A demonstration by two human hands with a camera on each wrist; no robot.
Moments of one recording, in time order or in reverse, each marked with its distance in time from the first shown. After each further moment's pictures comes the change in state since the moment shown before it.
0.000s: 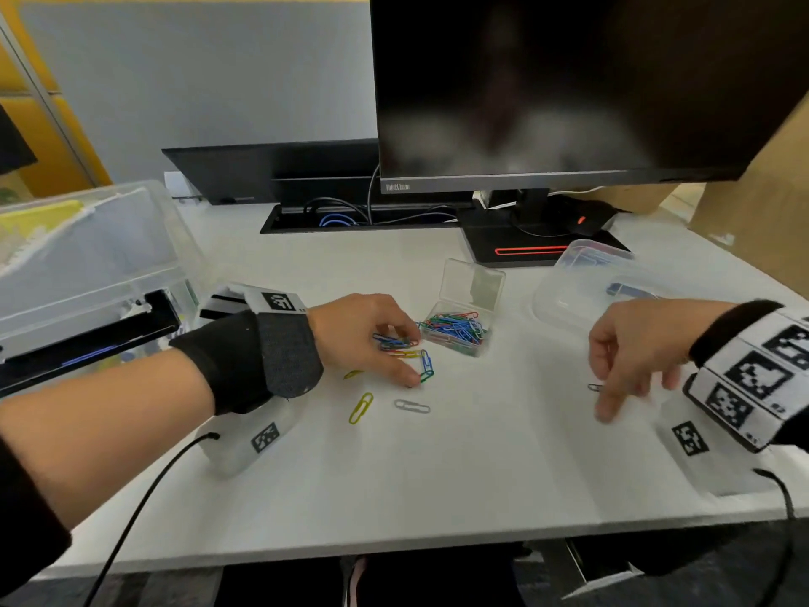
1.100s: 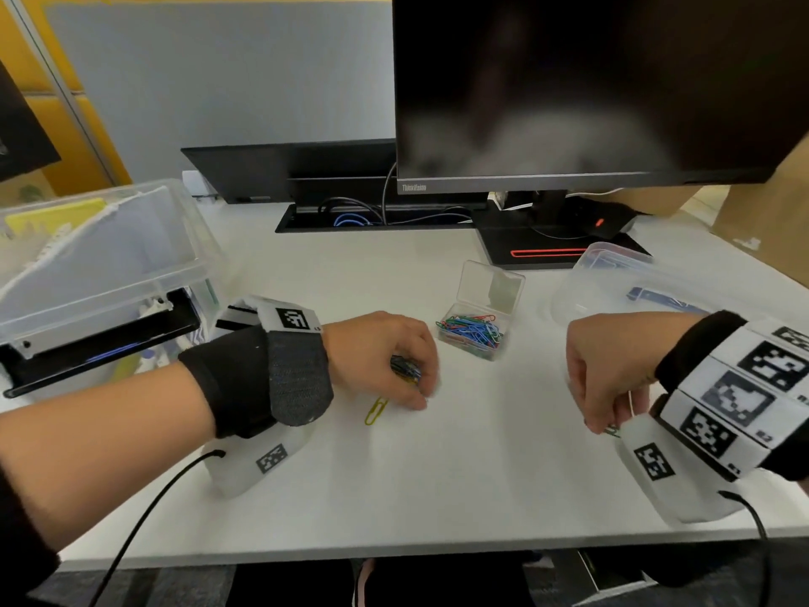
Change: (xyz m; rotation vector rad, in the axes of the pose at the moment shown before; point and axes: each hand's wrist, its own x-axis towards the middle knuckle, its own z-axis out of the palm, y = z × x) left_hand -0.011 0.002 0.008 -0.052 -0.049 0.192; right_hand -0.002 -0.042 0.010 -0.119 -0.149 -0.097
